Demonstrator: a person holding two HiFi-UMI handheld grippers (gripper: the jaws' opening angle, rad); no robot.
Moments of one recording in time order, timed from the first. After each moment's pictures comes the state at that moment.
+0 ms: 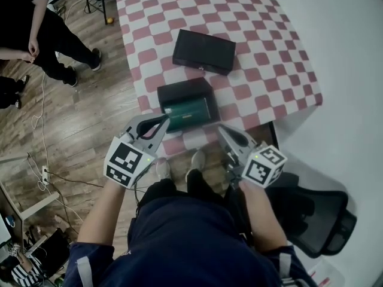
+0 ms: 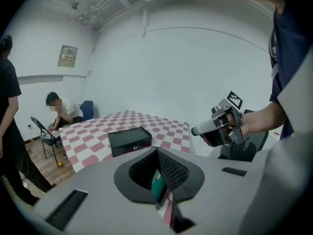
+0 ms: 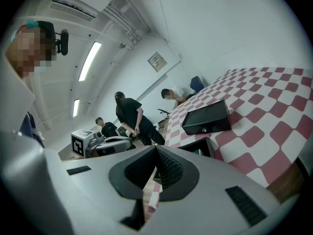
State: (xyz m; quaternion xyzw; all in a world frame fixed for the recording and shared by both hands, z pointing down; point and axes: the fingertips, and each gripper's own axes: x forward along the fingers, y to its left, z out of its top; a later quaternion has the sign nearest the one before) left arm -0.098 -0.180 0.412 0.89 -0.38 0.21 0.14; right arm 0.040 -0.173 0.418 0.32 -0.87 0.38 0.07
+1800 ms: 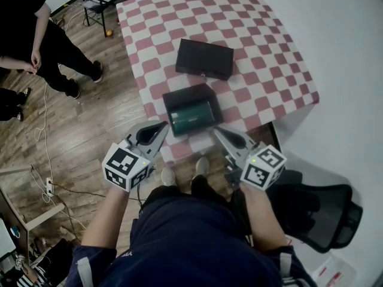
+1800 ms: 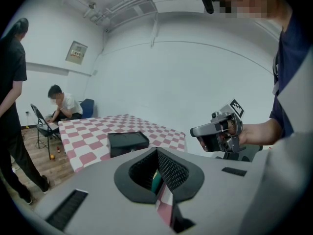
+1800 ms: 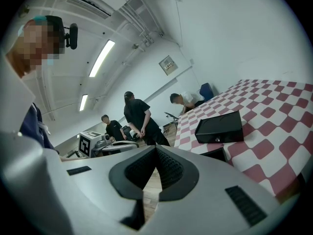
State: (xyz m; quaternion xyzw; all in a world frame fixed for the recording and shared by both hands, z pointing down) left arm -0.124 -0.164 0.393 0.90 -0.38 0.14 0.18; right arm 0.000 -0.158 0.376 0.30 -0.90 0.32 0.07
